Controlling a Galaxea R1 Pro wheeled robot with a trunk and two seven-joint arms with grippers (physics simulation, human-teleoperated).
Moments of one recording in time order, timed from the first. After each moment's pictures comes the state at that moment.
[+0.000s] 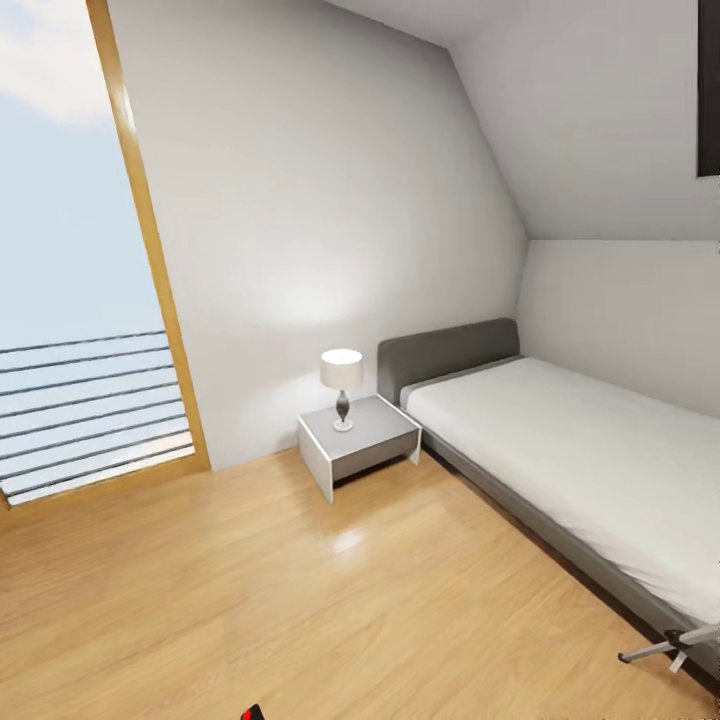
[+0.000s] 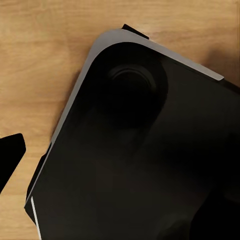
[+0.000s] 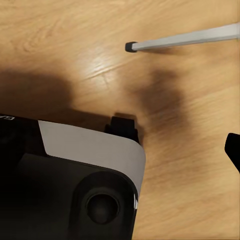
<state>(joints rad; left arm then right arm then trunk) 0.00 0.01 0.02 -0.02 0.46 -0.09 0.01 -0.27 -0.04 0.09 0.03 0.07 0.01 0.09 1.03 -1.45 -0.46</state>
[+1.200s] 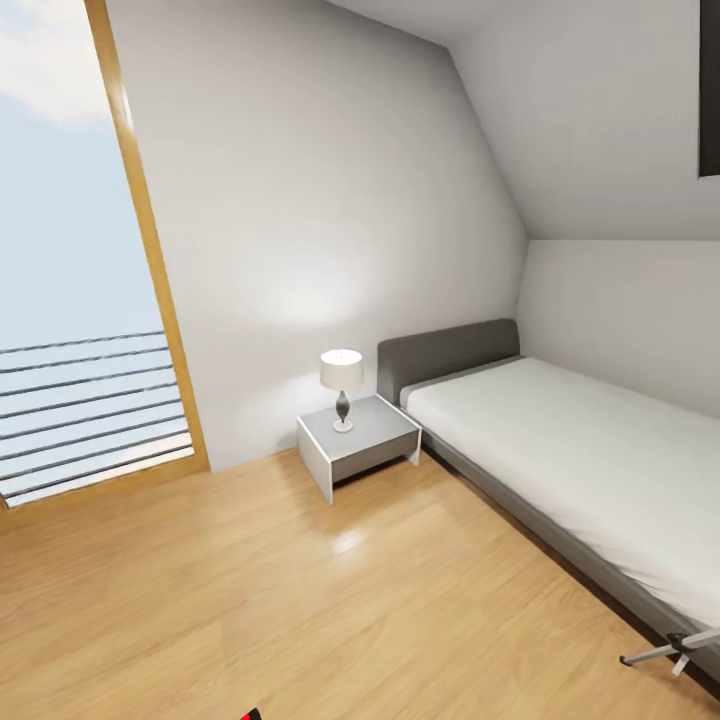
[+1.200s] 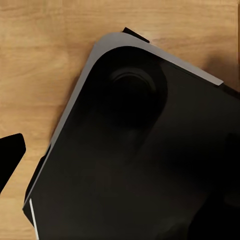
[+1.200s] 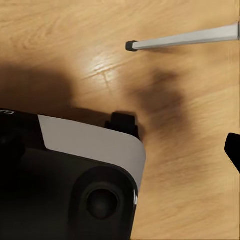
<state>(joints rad) 0.00 0.01 0.02 -0.02 0.47 -0.09 0.01 -0.26 -0.04 0.10 0.03 0.07 0.01 0.09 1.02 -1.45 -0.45</state>
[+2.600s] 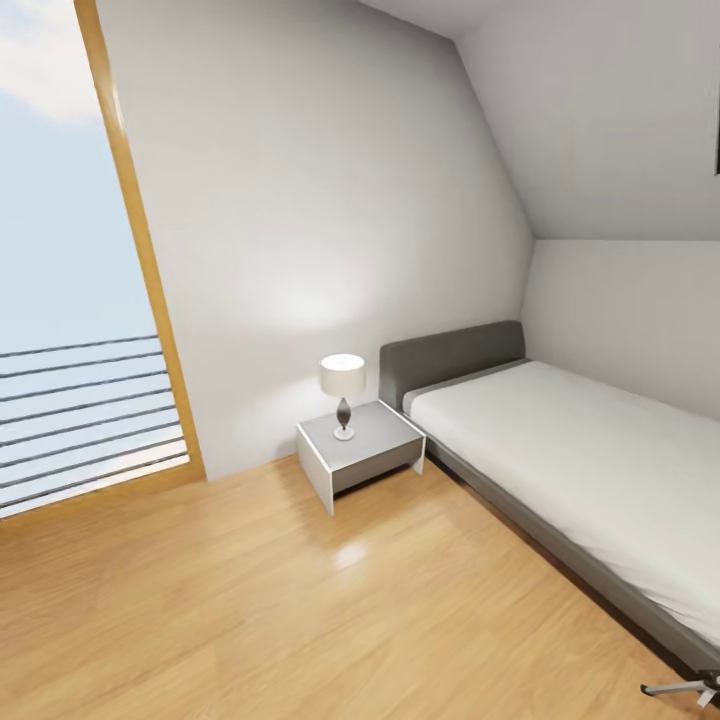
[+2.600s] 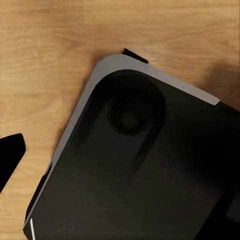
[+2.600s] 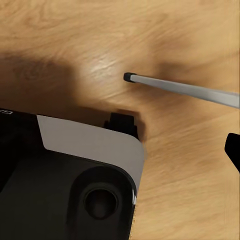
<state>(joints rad) 0.00 0.01 0.02 -0.02 0.46 -0.16 0.01 -0.26 -0.04 0.10 0.03 0.07 0.01 0.09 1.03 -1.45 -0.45</state>
